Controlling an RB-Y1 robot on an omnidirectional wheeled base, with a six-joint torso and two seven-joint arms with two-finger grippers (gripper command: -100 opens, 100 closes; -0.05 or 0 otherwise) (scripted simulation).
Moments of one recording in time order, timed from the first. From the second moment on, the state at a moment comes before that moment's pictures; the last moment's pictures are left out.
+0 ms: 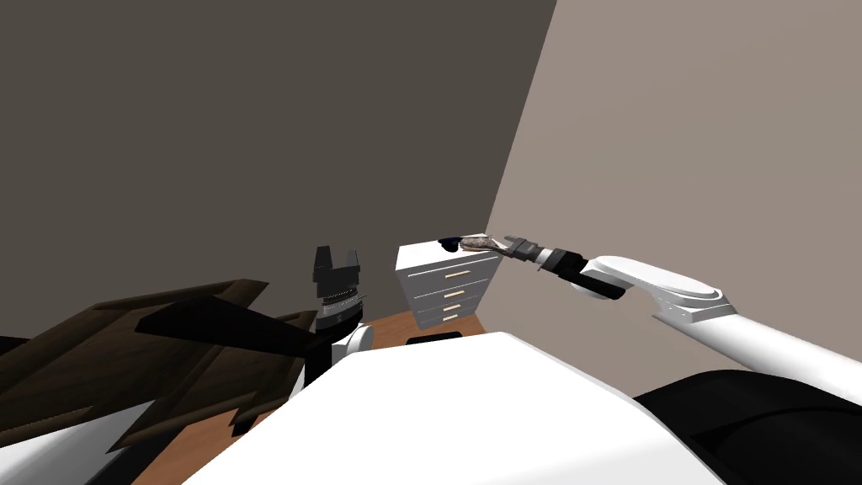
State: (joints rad) left arm 0.51 0.00 -0.06 -2.36 0.05 -0.55 -0.16; right arm 0.50 -1.19 -0.37 -1.90 0.49 -0.42 0.14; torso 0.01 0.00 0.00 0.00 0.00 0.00
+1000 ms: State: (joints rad) left arm 0.51 0.00 -0.06 -2.36 0.05 -0.55 -0.16; right arm 0.58 -1.47 -0.44 -1.83 0.62 -0.39 0.15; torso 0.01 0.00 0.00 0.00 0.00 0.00
